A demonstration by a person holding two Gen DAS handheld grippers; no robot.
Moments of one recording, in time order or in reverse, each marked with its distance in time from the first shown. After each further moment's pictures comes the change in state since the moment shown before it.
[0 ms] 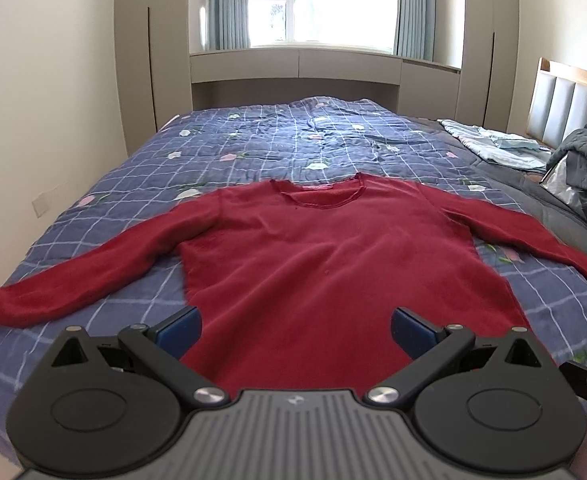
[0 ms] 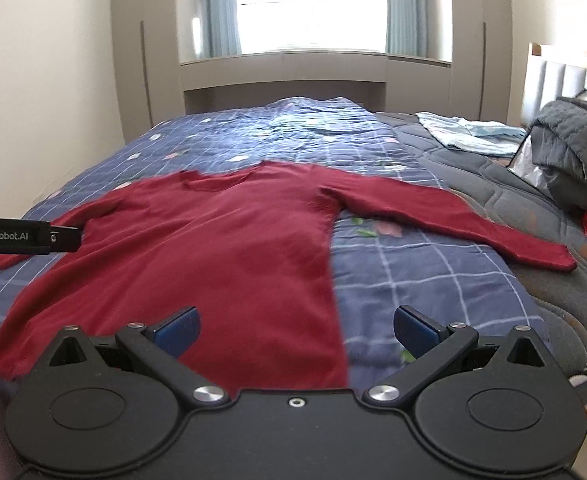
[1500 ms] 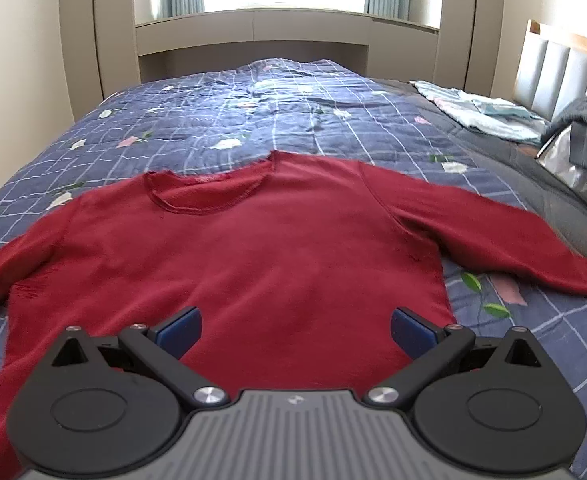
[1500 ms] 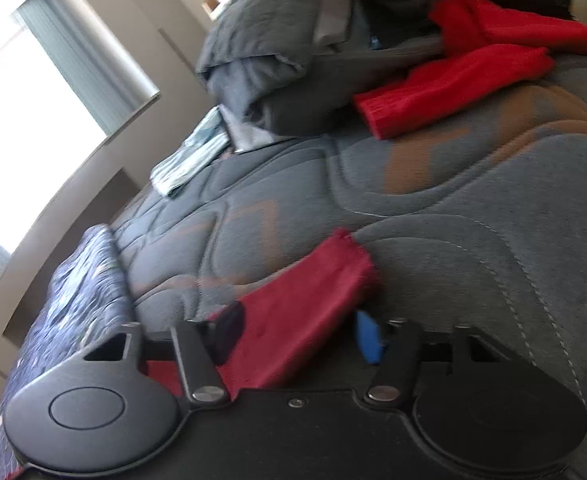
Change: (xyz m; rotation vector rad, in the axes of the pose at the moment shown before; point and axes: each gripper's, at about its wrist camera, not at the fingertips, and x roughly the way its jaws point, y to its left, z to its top) left arm 0.159 -0.118 0.048 0.029 0.104 -0.064; right arm 0.165 -0.352 0.016 0.869 -0.133 -0.369
